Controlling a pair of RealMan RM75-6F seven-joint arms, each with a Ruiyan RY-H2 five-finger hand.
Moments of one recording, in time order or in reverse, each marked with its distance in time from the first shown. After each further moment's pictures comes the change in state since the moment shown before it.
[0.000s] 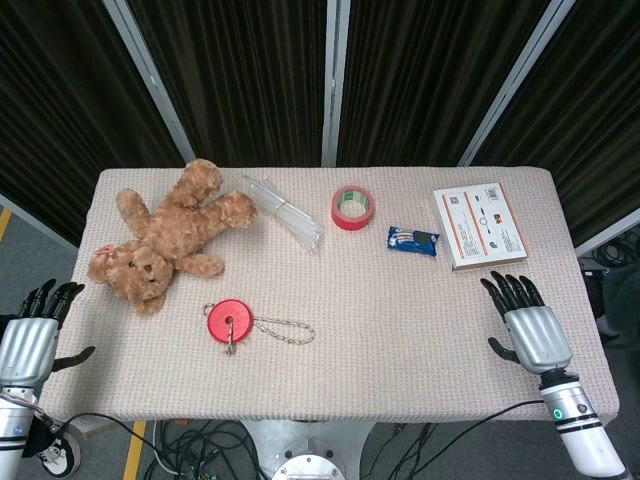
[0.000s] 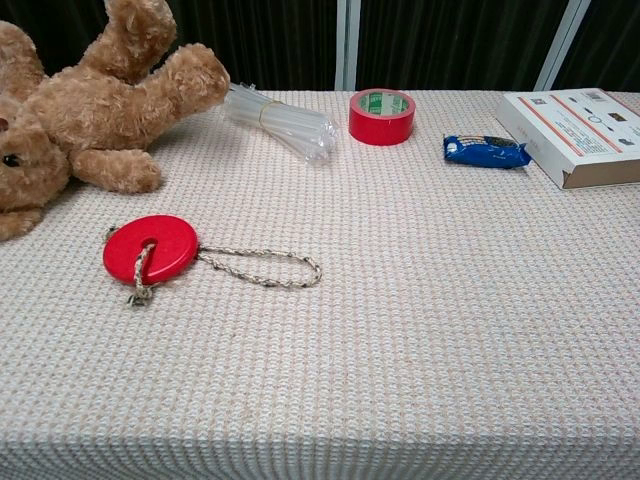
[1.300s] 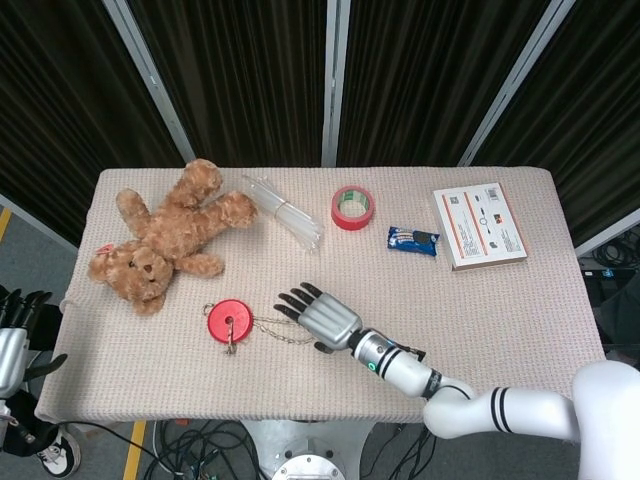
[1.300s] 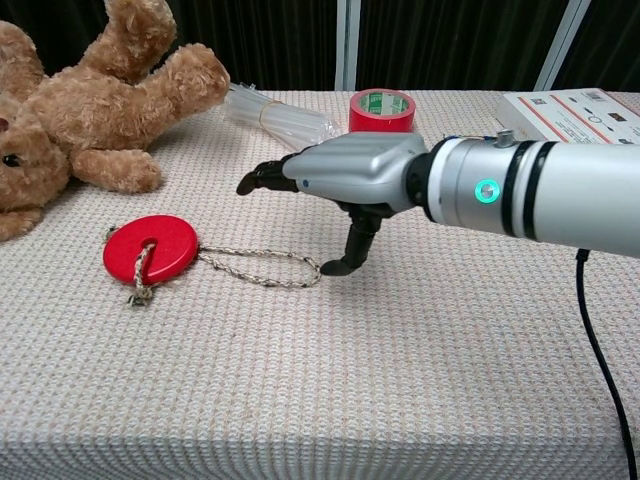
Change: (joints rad) left arm 0.053 0.002 0.008 0.100 -0.036 0.031 -0.067; right arm 0.644 -0.488 0.196 0.131 0.302 -0.628 -0.286
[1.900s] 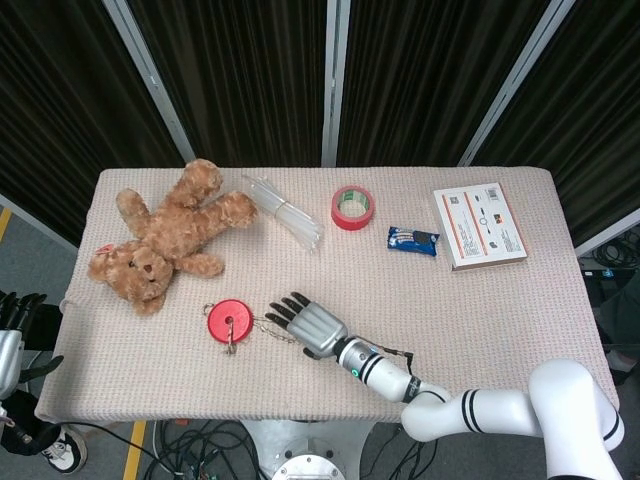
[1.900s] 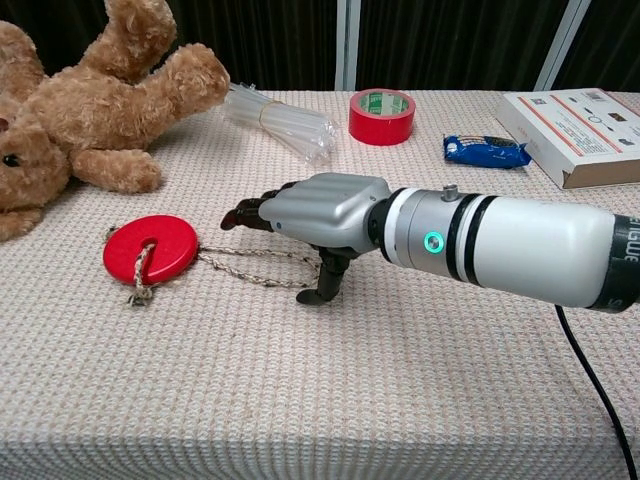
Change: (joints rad) left arm 0.009 -0.024 -0.003 0.058 -0.010 -0.010 -0.049; right arm 0.048 -0.135 -0.065 0.115 0.035 0.059 -0.007
